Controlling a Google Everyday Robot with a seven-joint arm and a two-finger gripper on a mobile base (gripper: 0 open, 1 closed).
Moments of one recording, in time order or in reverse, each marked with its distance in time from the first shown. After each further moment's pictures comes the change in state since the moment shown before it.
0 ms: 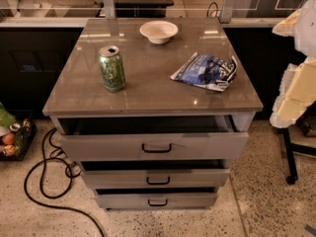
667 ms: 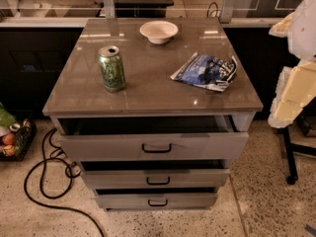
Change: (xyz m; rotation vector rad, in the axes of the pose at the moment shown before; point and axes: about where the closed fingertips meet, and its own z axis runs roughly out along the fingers) arm 0.002 -0.005 0.009 0.012 0.042 -0.031
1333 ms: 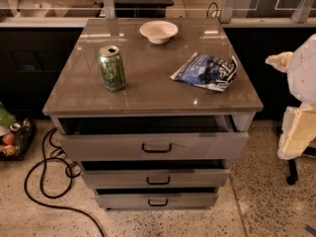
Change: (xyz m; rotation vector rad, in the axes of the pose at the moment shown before) arm 0.026 0.031 0.040 0.016 0.023 -0.137
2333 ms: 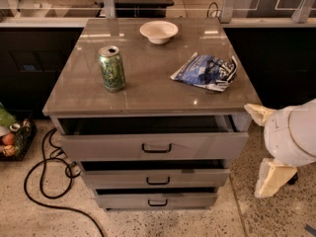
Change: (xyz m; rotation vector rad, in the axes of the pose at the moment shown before) arm 0.004 0.063 0.095 0.015 -0.107 -0.060
